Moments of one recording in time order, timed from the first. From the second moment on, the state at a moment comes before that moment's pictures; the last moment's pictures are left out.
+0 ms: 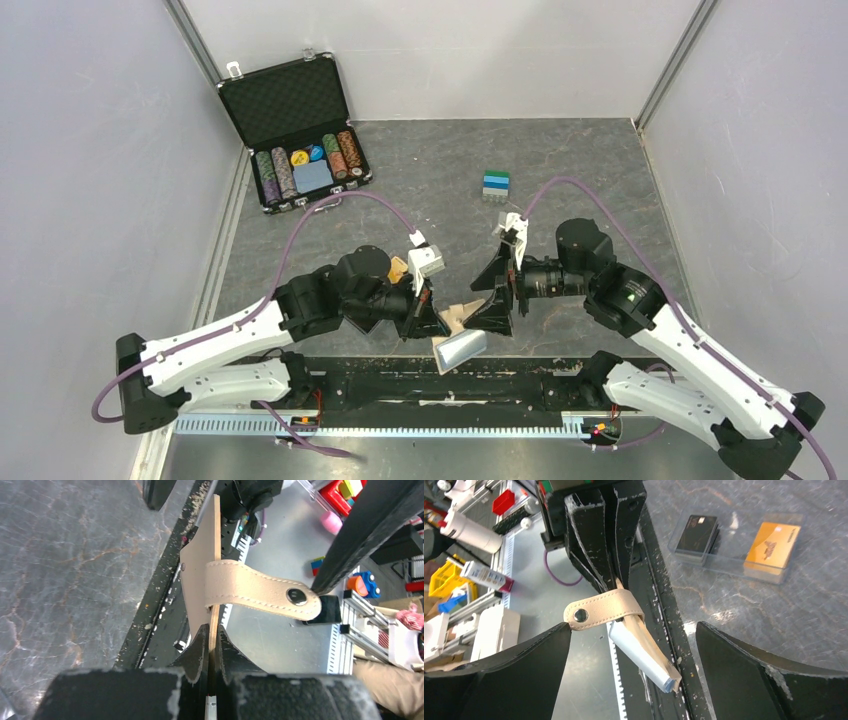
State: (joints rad) left arm -1.09 0.95 0.86 -0.37 0.37 -0.41; right arm 0.76 0.82 0.91 -0.45 -0.69 0.22
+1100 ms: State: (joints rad) left arm -1.09 0.85 0.84 -0.44 0.01 -0.73; right arm 0.66 0.80 0.65 -0.19 -0.61 0.44
